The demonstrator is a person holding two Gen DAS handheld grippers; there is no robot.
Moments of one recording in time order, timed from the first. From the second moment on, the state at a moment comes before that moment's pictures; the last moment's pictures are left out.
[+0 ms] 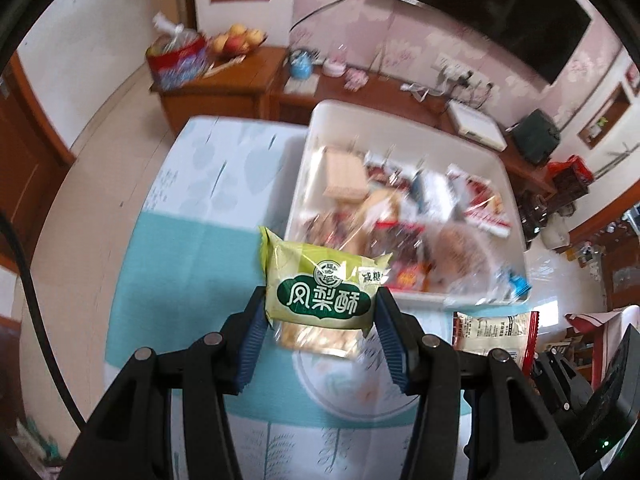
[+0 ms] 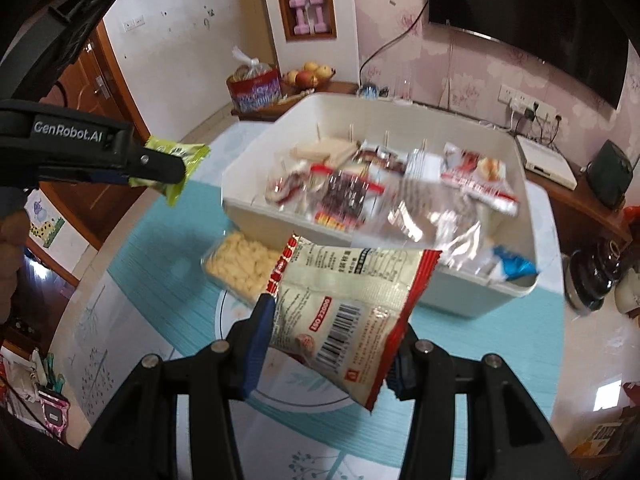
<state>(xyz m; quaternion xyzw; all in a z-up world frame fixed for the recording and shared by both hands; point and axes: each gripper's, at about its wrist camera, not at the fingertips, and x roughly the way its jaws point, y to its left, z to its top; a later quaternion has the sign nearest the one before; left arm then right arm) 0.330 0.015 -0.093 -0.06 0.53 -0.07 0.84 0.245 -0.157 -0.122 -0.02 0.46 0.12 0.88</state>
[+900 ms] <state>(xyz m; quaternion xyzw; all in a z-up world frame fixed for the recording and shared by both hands) 0.386 -0.039 -0.117 -0.06 0.49 -0.12 0.86 0.316 -0.235 -0.119 0.02 0.38 -0.01 0.92</state>
